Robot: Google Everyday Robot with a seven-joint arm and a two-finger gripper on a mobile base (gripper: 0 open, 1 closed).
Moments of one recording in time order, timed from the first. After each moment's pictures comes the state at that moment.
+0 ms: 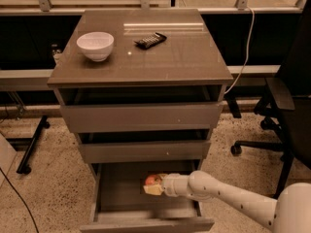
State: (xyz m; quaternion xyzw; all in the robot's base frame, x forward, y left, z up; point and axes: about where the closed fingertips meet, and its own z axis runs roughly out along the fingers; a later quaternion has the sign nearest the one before) arm 0.570 -0.004 0.310 -0.32 0.82 0.33 0.34
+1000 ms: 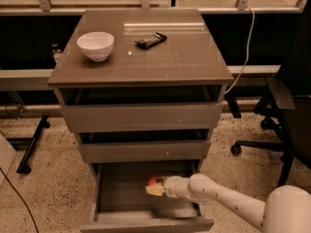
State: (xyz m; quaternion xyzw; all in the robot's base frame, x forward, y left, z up) arm 0.584 -0.014 0.263 -0.28 0.84 0.34 0.33
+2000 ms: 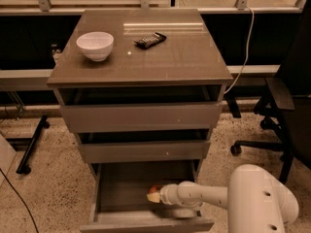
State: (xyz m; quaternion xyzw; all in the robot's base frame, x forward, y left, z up) arm 0.584 -0.021 0.169 -0.24 0.90 0.24 0.28
